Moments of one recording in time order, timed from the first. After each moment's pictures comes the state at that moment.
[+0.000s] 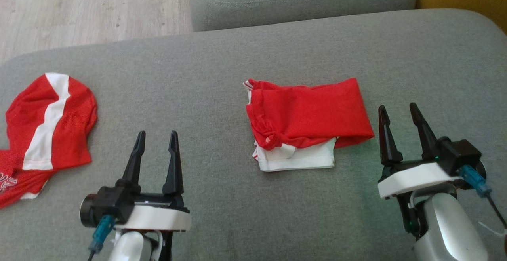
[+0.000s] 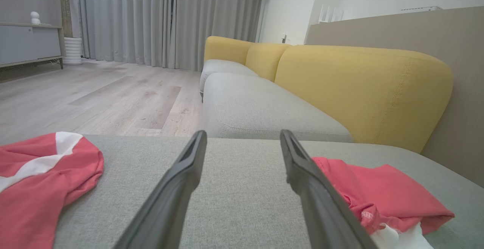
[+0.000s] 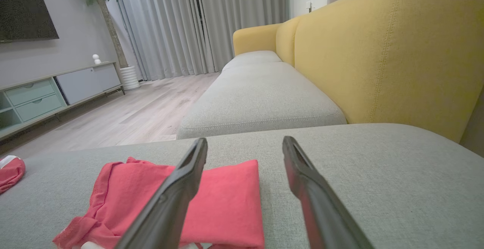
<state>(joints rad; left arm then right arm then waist) -0.09 0.05 -0.20 0.22 -0.25 -0.03 -0.26 -0.20 -0.06 0.05 0.38 0.15 0.13 -0.25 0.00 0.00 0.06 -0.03</state>
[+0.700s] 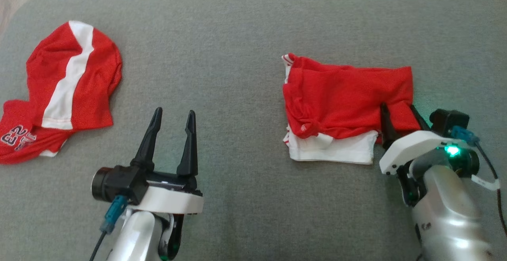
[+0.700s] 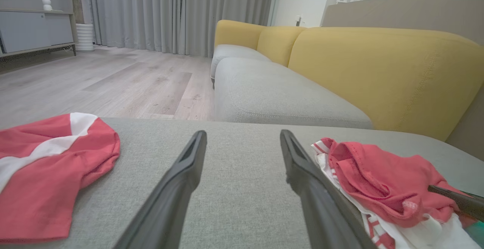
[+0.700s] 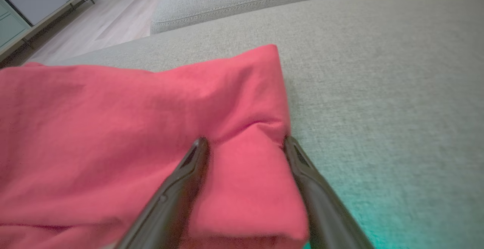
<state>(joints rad) -0.19 0.05 -0.26 0.22 -0.24 -0.04 -0.26 -0.48 -0.05 -0.05 0.85 0.16 0.13 -0.12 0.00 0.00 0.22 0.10</state>
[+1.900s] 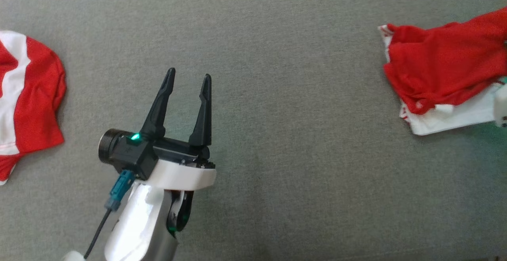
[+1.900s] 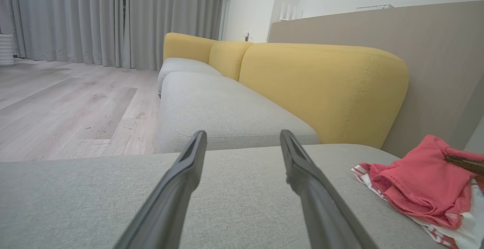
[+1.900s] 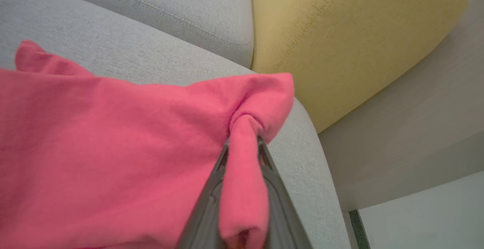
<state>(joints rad) -0.31 0.04 -0.33 0.16 -0.25 -0.03 -0.26 -0.71 -0.45 0.04 0.94 -0.14 0.13 -0.15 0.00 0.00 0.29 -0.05</state>
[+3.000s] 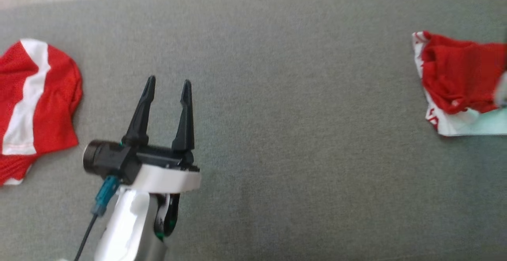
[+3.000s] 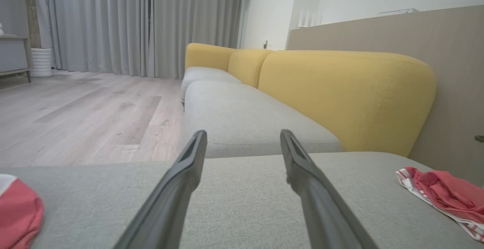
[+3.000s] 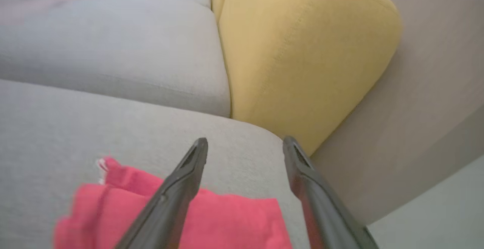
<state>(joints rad) -0.28 0.04 -0.25 0.18 -0.23 -0.05 -0.26 -0.78 -0.41 -0.16 0.98 -0.19 0.13 -0.22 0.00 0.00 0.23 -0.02</state>
